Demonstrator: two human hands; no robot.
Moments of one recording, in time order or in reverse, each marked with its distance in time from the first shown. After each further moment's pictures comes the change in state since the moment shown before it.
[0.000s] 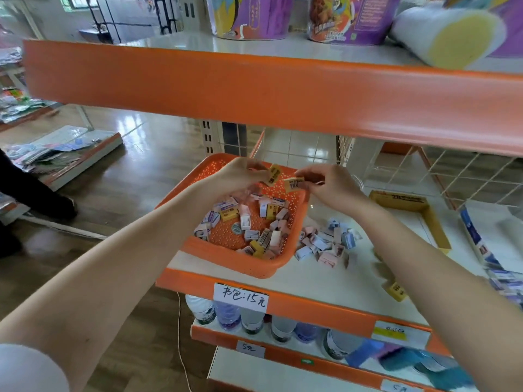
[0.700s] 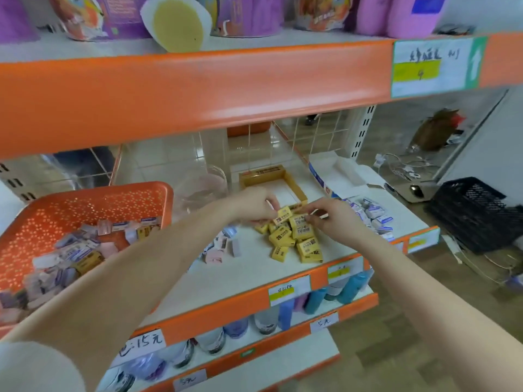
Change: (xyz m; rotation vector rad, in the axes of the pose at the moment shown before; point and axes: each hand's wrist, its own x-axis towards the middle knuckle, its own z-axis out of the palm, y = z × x) left_hand 0.025 0.090 0.226 0.584 -0.632 0.407; right_hand -0.202 0.127 -0.076 -0.117 0.231 0.492
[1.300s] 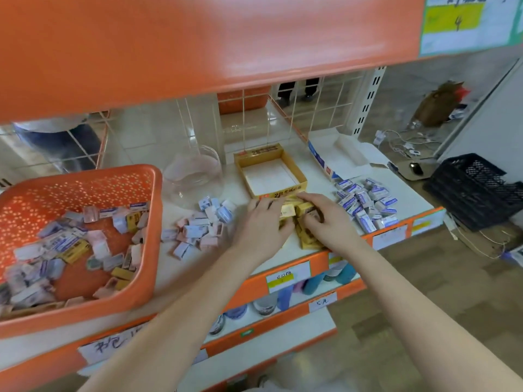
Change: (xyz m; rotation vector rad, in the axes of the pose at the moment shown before) left_hand -0.017 -0.004 0.094 0.177 0.451 0.080; right_hand -0.020 0.012 0.040 0.183 0.092 0.026
